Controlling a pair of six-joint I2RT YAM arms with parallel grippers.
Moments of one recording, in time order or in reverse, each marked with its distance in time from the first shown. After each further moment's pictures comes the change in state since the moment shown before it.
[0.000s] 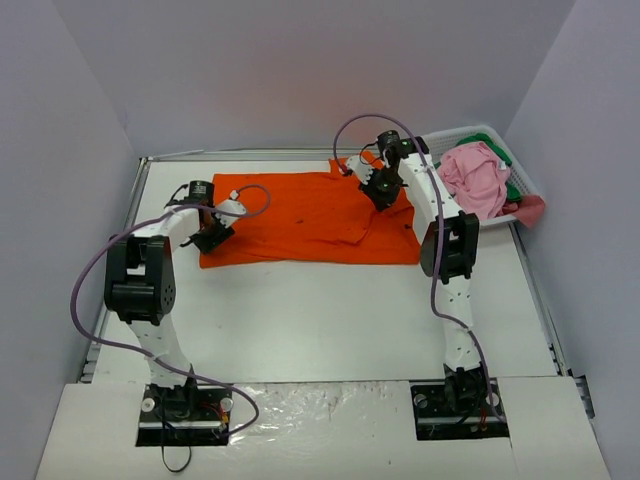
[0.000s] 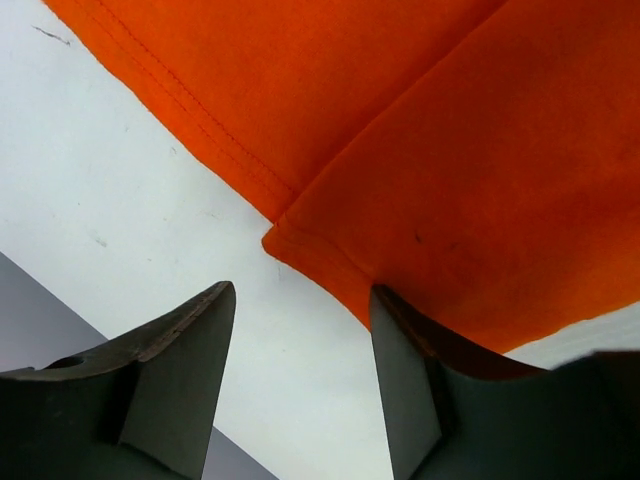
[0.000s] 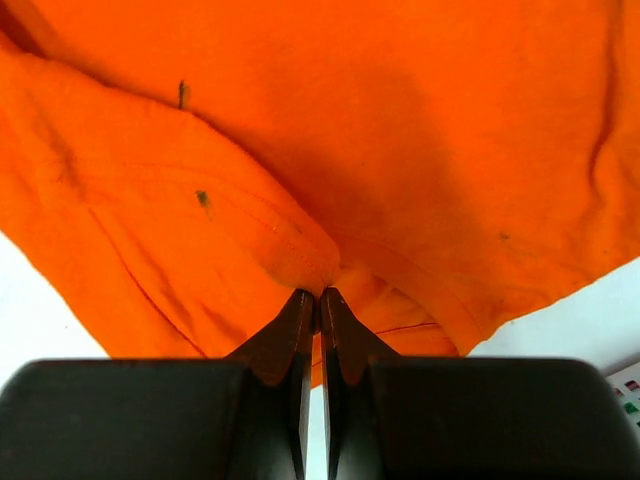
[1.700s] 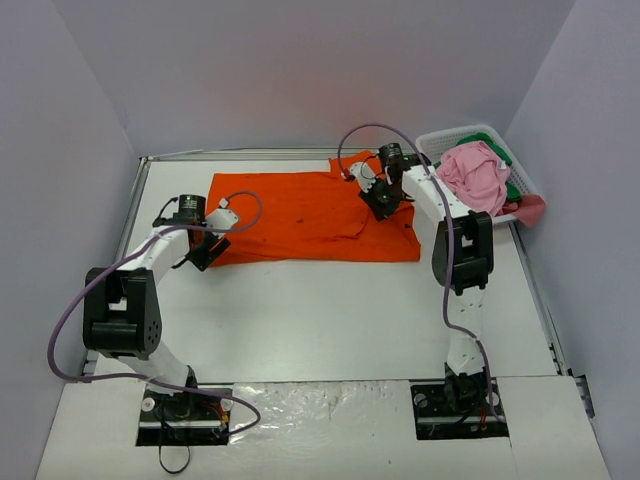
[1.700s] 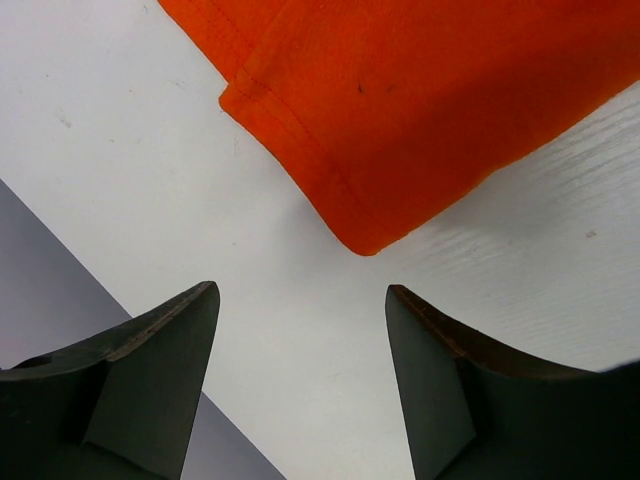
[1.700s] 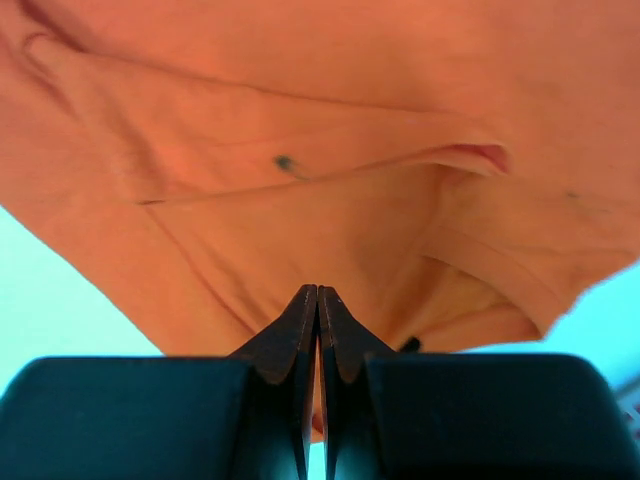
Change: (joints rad) left arm 0.000 -0.270 -0.237 0.020 -0.027 -0.098; right arm 0.011 -0.238 -0.455 0.322 0.014 0.195
